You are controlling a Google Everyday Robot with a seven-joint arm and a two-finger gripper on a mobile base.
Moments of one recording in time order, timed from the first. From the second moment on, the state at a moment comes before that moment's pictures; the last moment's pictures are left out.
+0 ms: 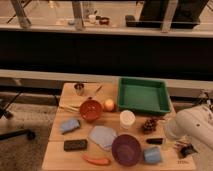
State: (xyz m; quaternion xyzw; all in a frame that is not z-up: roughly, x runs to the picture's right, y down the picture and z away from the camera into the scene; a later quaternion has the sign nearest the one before) arm 0.300 0.233 0.734 -0.26 -0.05 0.04 0.96
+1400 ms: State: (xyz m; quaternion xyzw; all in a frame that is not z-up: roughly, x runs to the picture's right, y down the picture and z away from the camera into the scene) arm 0.268 0.247 0.756 -0.27 -0.06 0.03 0.96
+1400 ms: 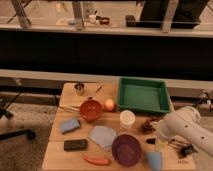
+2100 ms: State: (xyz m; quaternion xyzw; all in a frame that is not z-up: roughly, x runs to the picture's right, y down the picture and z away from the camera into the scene) arm 0.300 0.257 0.771 -0.28 -0.04 0.06 0.96
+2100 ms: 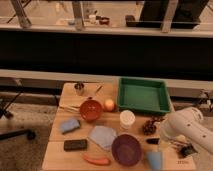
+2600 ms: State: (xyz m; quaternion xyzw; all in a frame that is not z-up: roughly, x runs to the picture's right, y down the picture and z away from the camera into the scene) arm 0.325 0.256 0.771 -0.28 -0.04 0.10 0.95
